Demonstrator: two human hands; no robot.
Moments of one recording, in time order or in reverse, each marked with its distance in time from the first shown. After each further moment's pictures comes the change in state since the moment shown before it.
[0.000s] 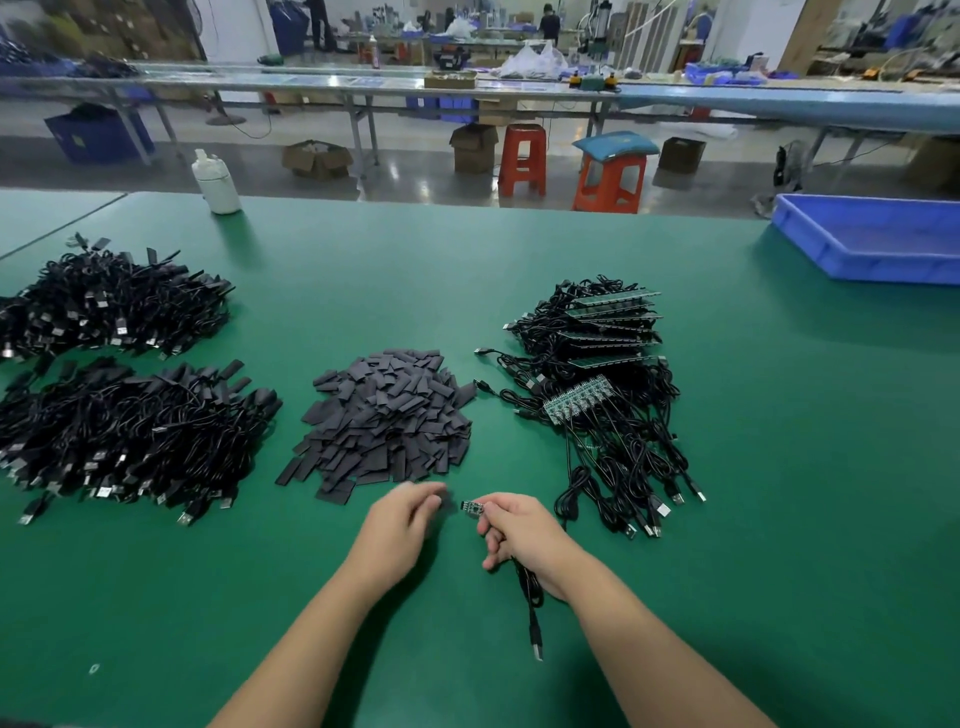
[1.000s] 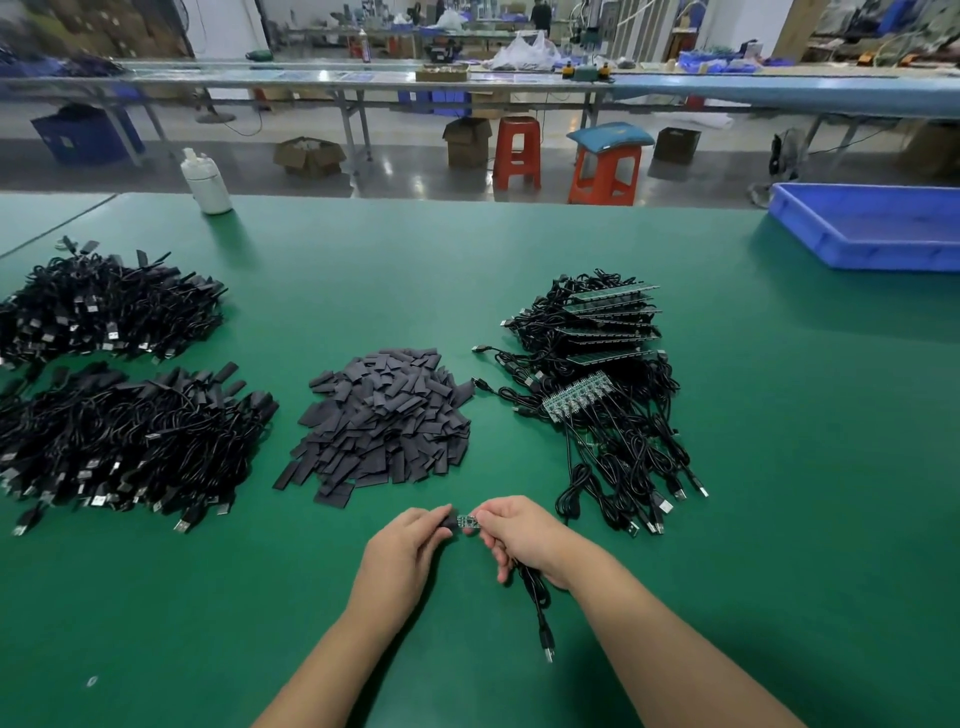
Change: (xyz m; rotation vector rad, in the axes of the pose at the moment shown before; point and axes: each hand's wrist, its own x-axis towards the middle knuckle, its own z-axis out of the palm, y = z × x) left_hand -0.027 -0.004 0.017 0.067 0.126 0.160; right_hand 0.005 -0.003 -0.004 -0.179 -0.139 0.033
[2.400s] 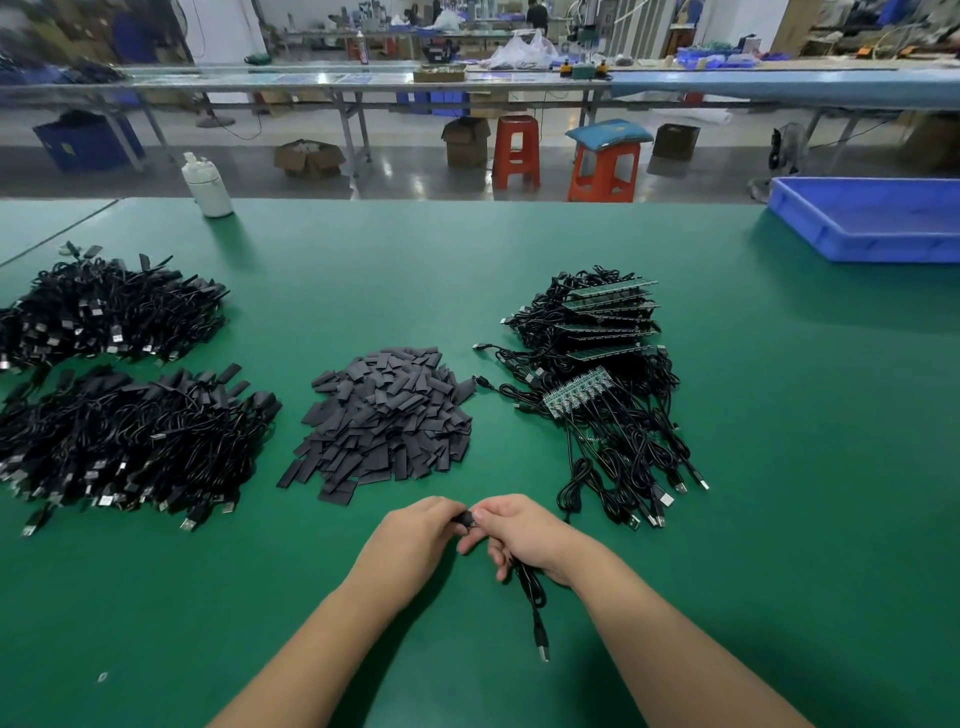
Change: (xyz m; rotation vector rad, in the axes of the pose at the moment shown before) left_hand 0.017 0.016 -0.016 0.141 -0.191 0.147; right_hand -0.003 0.000 0.003 0.044 -0.073 -0.043
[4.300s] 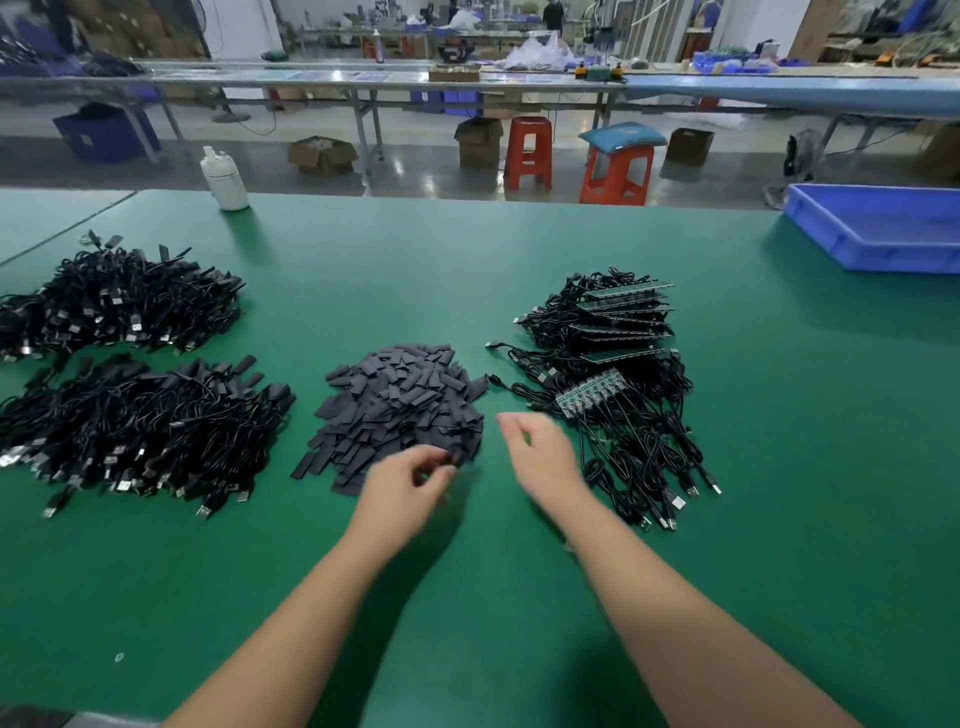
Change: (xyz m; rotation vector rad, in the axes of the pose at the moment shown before) left_hand 0.025 -0.003 -0.033 -0.371 0.142 -0.429; right_hand 0.015 -0.056 -0.015 -0.386 0.654 -0.274
